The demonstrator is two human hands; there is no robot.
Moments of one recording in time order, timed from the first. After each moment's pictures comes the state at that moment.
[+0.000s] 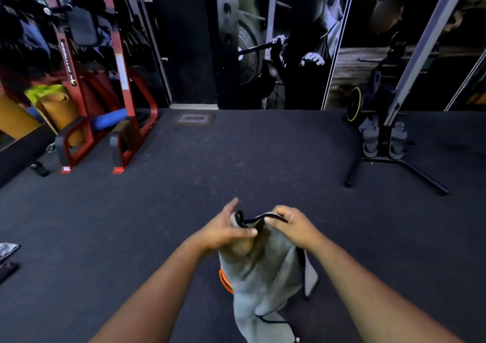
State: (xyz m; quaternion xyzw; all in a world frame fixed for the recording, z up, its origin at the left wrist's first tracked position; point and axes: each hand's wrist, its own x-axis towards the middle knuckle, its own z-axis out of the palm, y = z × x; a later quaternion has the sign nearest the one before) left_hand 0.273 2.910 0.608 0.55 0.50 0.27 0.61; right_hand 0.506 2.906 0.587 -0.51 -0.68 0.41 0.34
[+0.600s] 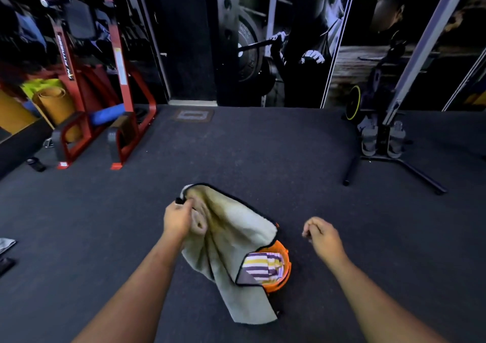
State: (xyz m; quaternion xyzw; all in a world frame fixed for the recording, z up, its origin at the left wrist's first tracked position) left_hand 0.202 2.935 0.595 0.34 0.72 0.46 0.40; right_hand 0.561 2.883 0.526 -0.69 -0.56 0.29 0.36
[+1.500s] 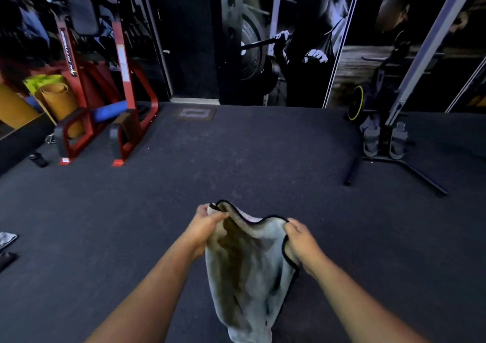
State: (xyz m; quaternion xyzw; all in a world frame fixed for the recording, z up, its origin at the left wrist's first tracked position) left_hand 0.243 2.911 0.588 0.31 0.61 0.42 0.60; right_hand 0.488 2.873 0.564 -0.64 -0.44 0.47 0.41
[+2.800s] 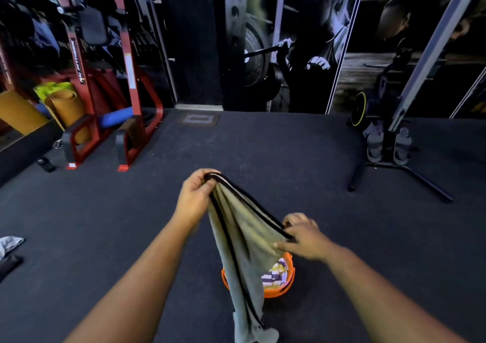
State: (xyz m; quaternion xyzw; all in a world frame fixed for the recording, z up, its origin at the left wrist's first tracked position) left_hand 0.223 2.931 0.657 0.55 0.51 0.52 0.40; right_hand 0.523 2.897 0.571 -0.55 -0.81 0.18 0.01
